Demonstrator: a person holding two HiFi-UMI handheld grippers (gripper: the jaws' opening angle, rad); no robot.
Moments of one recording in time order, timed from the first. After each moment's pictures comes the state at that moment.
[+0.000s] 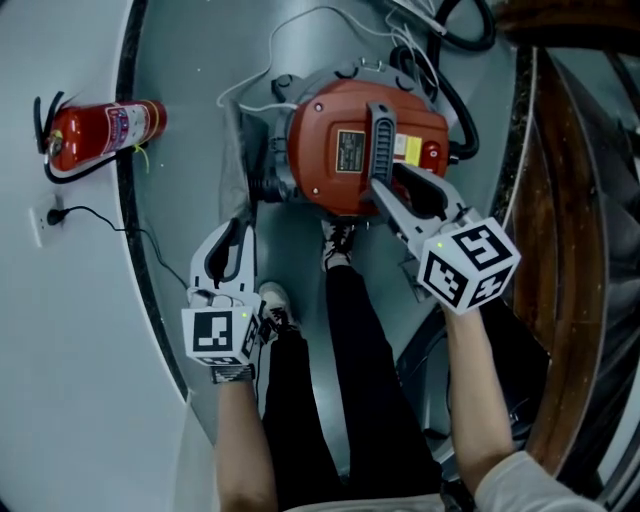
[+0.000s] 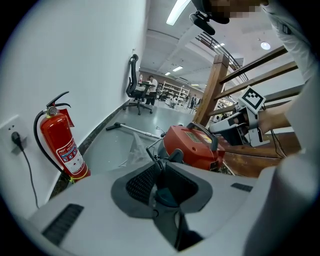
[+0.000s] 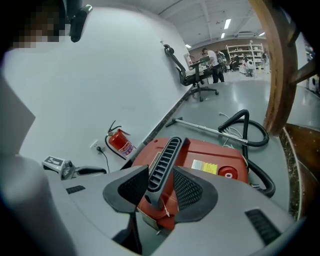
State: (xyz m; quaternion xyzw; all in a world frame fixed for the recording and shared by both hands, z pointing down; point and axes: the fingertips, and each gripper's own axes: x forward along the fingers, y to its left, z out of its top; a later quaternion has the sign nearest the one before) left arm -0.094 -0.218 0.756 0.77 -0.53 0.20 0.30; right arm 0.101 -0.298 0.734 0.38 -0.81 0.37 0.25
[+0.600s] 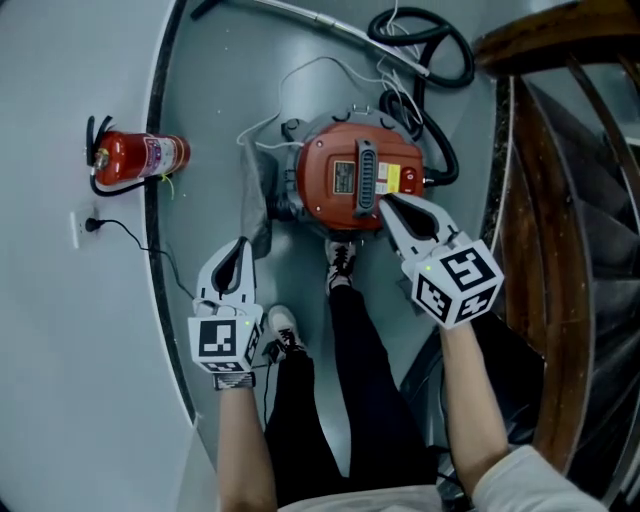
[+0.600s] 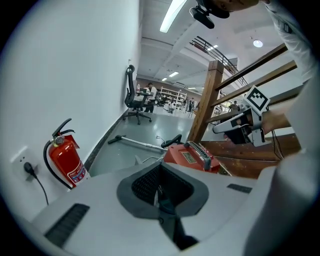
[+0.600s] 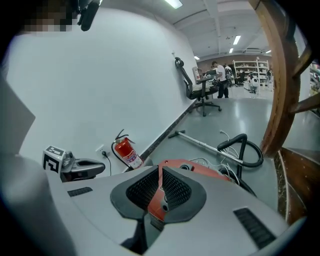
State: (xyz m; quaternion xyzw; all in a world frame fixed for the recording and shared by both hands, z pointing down) left arm -0.110 -0.227 0.677 0.78 -0.54 0.19 0.26; right arm 0.097 -0.298 0.648 0.39 -0.83 0.31 0.25
